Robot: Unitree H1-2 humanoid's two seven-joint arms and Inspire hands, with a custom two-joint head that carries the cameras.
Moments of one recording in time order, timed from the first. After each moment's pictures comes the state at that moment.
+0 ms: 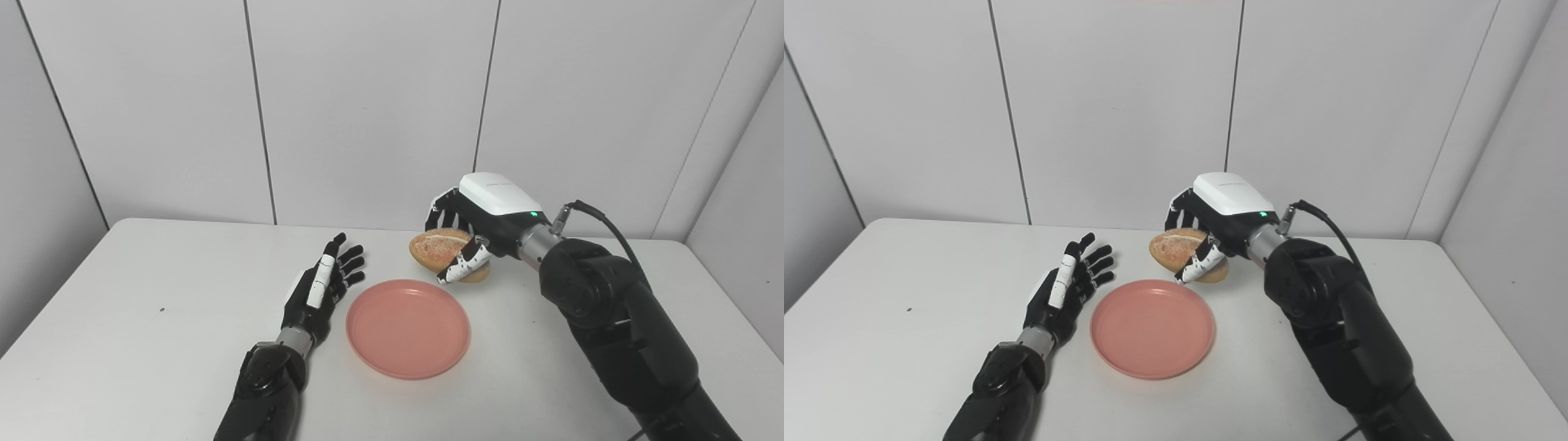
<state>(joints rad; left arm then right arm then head) -0.62 0.00 0.12 0.85 -0.23 -0.21 -0.23 -0.78 -0.32 0.39 -0.01 -0.75 0.17 0.58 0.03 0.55</state>
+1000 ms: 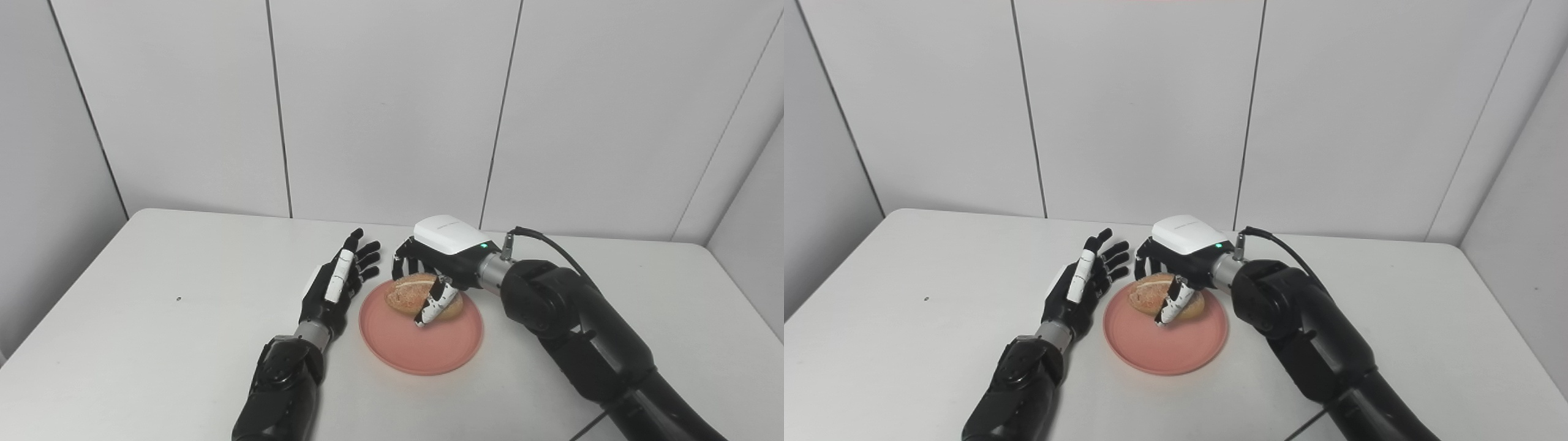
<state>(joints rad) -0.61 -0.02 0.12 0.84 -0.22 -0.22 -0.22 -0.84 -0.25 0.52 0.34 -0.73 -0.08 0.45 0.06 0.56</state>
